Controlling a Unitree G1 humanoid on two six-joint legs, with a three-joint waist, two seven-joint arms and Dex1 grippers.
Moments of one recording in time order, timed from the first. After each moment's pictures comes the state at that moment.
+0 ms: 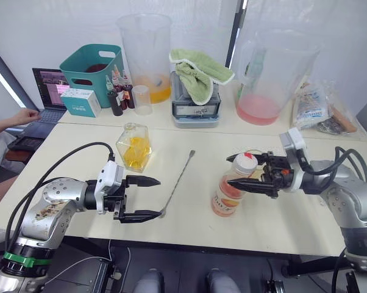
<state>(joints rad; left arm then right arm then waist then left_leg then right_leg) -0.24 0.76 0.03 -0.19 -0.59 0.31 -1.33 -0.42 -0.75 -0.07 -0.17 0.77 0.57 1.23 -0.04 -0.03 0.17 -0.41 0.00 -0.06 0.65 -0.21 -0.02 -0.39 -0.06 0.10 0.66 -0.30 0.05</state>
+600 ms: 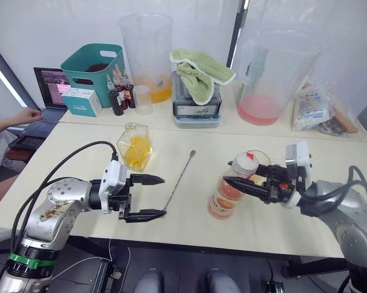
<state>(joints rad) -0.24 0.72 0.02 -0.22 -0.59 0.30 -1.30 -0.14 -0.60 -0.23 -0.70 0.81 0.64 0.65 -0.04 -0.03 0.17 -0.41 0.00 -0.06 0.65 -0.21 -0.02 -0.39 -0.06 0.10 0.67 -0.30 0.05</state>
